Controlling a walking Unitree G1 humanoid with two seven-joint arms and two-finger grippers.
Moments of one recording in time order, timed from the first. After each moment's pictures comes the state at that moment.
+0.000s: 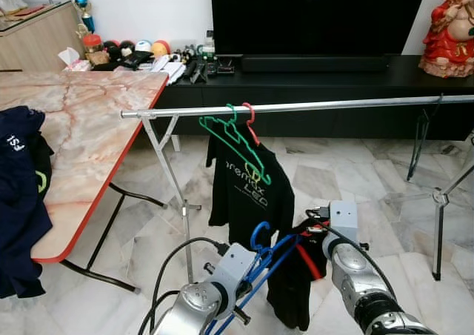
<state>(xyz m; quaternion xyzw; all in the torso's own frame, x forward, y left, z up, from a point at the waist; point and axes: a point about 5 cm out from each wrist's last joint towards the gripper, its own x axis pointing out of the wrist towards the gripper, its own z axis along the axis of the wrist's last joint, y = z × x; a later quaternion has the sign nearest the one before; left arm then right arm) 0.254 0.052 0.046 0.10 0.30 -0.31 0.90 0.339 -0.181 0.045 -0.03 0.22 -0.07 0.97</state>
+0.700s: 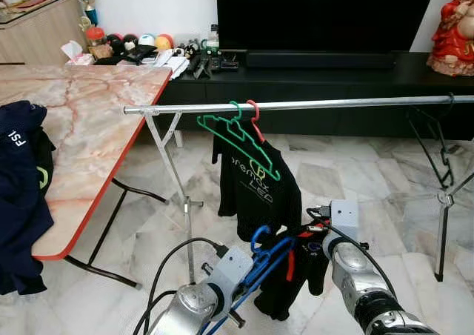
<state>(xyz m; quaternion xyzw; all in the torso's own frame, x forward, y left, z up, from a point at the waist) 0.250 0.057 0.049 0.15 0.29 -0.34 0.88 0.340 -0.183 0.046 -0.03 0.22 -0.07 0.97</state>
